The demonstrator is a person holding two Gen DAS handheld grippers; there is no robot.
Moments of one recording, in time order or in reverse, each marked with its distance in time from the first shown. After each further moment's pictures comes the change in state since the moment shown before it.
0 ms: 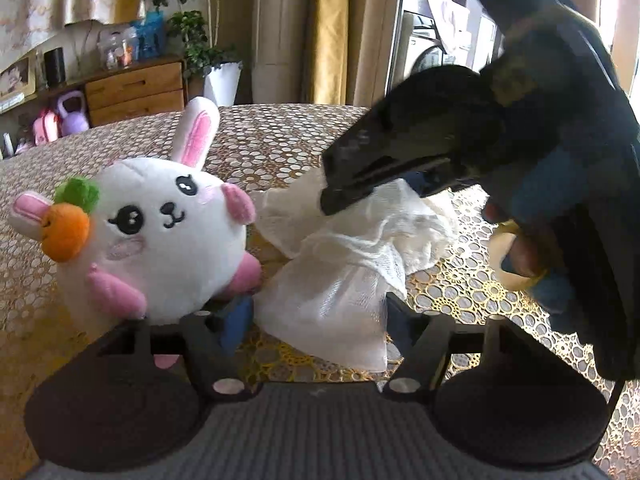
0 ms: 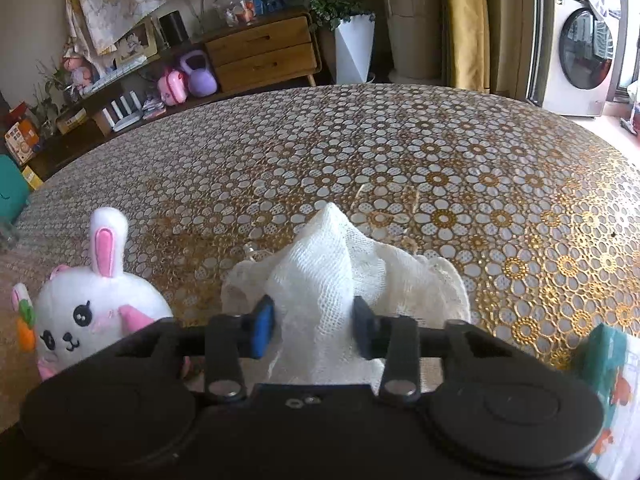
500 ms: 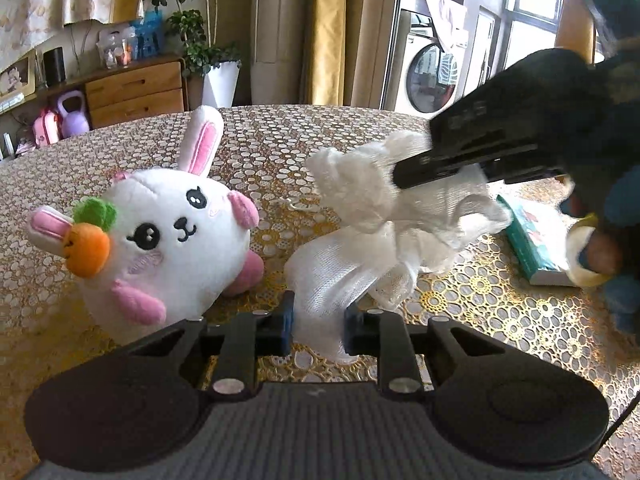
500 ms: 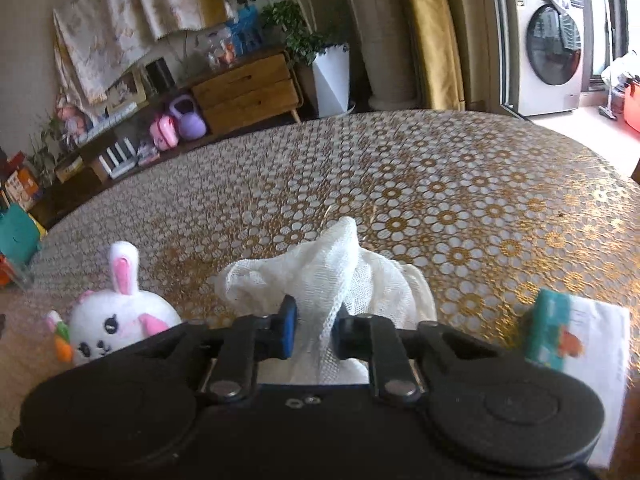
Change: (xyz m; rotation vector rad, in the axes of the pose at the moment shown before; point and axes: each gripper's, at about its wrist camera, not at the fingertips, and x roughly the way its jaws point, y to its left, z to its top) left arm -0.021 -0.003 0.003 0.013 0.009 -0.002; right arm -0.059 -0.025 -0.020 0.105 -0.111 0.006
